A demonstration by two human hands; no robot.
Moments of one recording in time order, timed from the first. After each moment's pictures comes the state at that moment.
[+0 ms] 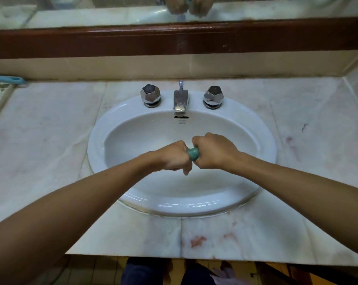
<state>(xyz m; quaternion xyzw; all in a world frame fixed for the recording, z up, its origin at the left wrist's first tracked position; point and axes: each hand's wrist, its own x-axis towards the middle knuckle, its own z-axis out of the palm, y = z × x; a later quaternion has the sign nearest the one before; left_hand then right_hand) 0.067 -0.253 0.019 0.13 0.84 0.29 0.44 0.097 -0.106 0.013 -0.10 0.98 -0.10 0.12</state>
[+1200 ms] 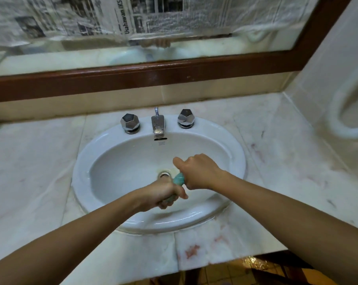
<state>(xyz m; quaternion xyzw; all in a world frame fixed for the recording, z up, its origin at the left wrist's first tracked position) 0.111 -0.267 0.017 0.06 0.72 0.43 0.54 0.131 -0.108 0.022 -0.18 0.98 0.00 0.00</state>
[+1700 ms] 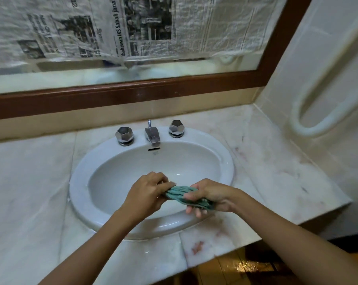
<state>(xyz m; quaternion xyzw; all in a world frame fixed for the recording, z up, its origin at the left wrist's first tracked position) 0.099 -0.326 -0.001 0.55 0.79 0.23 -0.12 0.208 -0.125 0.048 0.20 0.63 -0.68 0.31</state>
